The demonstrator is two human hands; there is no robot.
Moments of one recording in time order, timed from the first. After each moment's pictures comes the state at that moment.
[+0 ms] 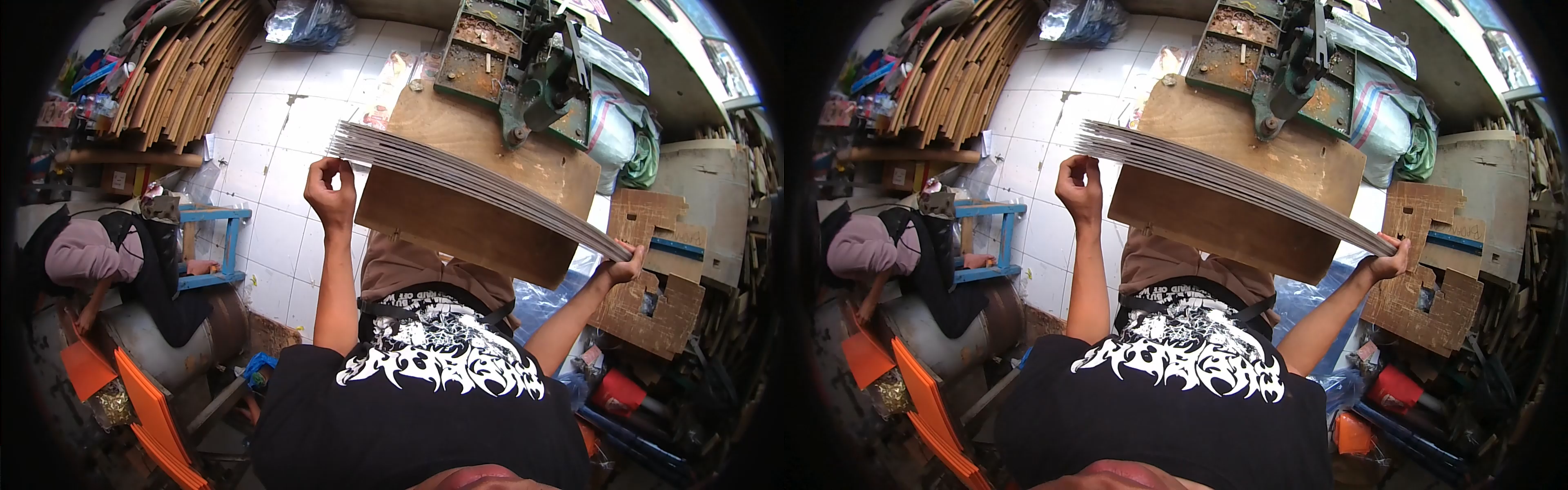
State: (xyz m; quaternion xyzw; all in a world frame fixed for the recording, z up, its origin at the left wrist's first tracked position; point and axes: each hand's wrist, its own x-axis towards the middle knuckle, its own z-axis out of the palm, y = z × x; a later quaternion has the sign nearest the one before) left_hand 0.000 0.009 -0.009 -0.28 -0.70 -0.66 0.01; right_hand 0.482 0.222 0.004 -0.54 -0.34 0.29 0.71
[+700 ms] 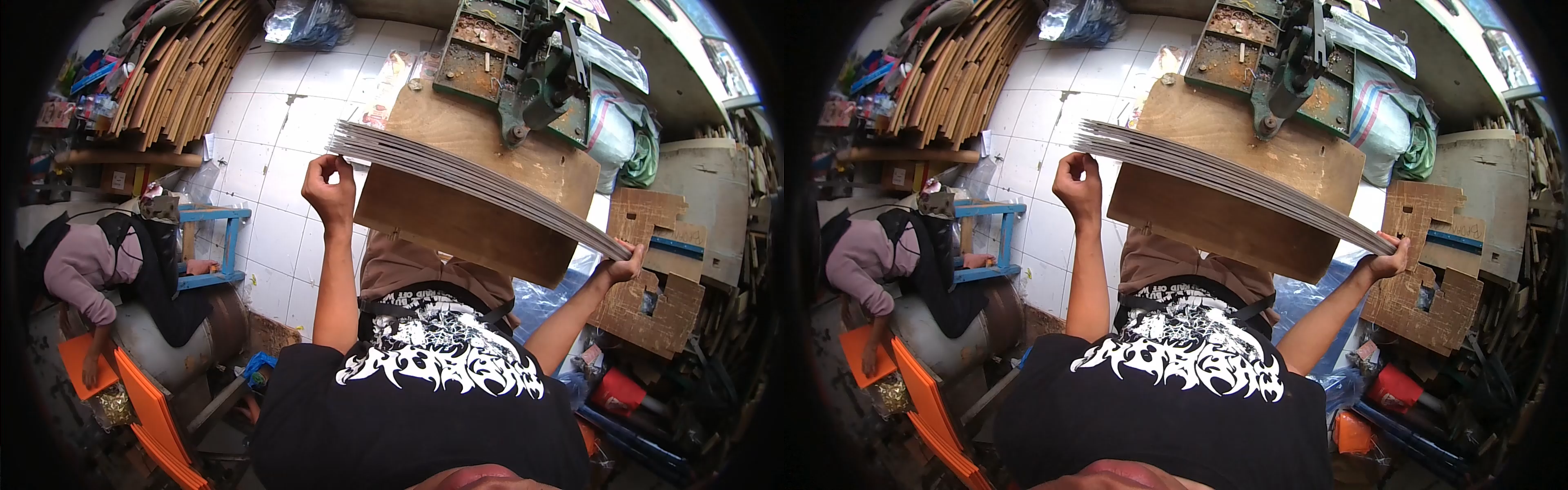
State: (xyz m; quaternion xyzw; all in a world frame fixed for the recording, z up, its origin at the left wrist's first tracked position) left_hand 0.003 0.016 0.007 -0.27 -0.76 -0.58 0.09; right_hand 0.476 0.219 0.013 -0.56 -0.35 0.29 0.70
